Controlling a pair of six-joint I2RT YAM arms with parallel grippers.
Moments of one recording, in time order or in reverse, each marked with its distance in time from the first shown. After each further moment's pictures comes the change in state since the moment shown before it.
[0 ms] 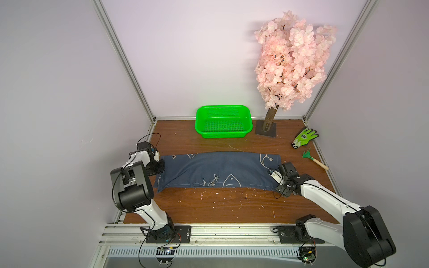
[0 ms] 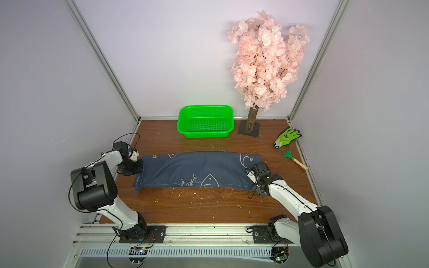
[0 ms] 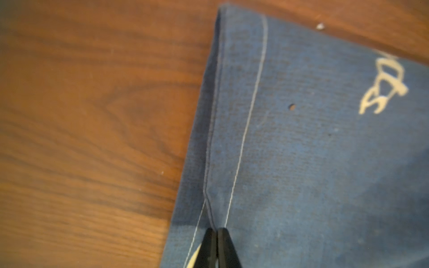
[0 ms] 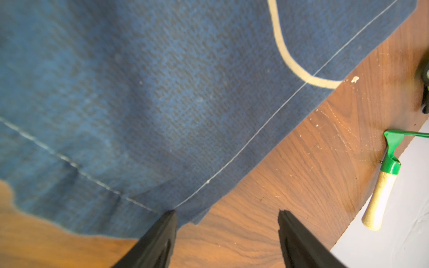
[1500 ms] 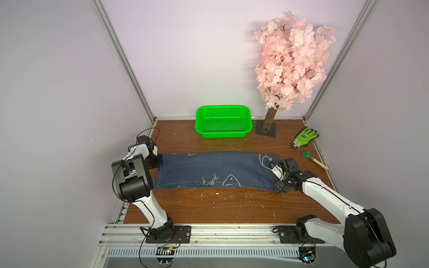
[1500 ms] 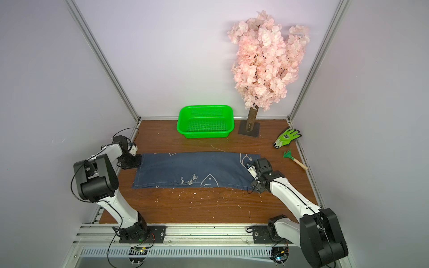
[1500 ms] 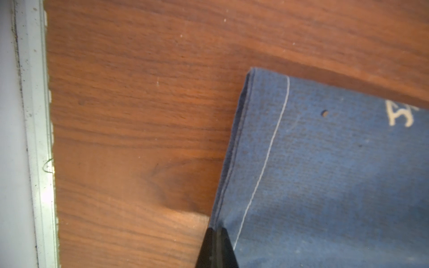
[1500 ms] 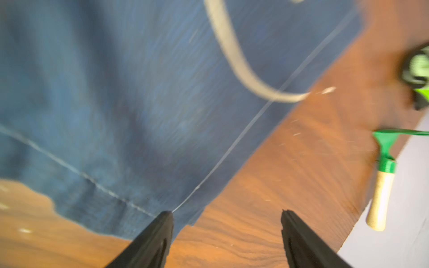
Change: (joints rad) left arm 0.000 0.135 0.165 -0.023 -0.078 0.053; right arm -0.037 -0.024 0.105 -0.025 -0.089 0.100
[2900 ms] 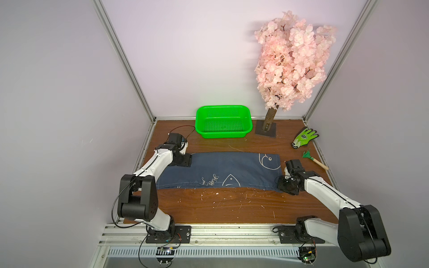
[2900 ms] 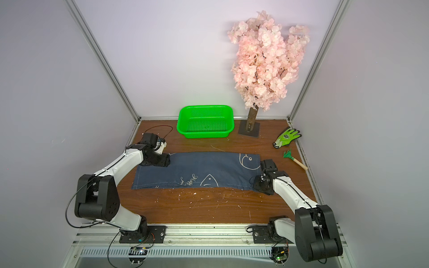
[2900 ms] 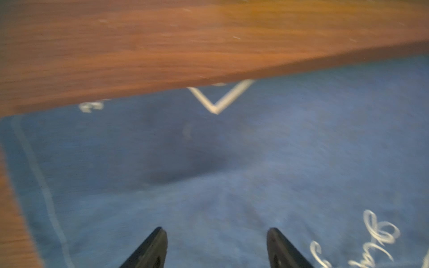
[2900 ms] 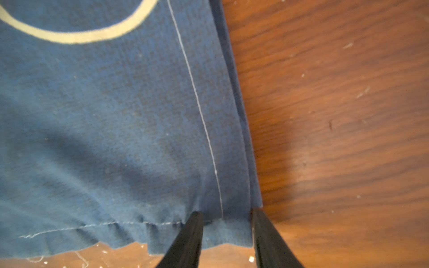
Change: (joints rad) left arm -0.505 -0.312 -0.171 0.009 0.041 -0.136; right arm -0.117 0.045 -0.068 -0.066 -0.307 0.970
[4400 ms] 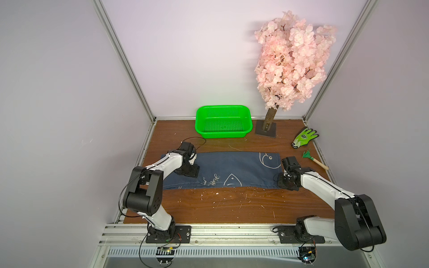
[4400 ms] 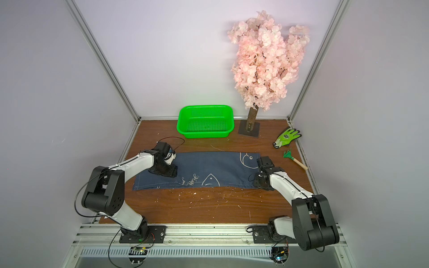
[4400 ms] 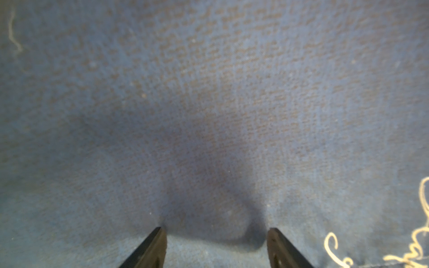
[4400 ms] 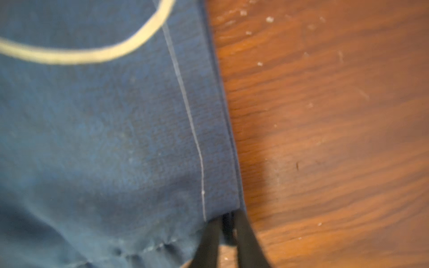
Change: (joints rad) left arm -0.103 0.099 -0.091 0.015 -0.027 -0.034; right arm 0.016 0.099 0.050 0.032 0.166 -0.070
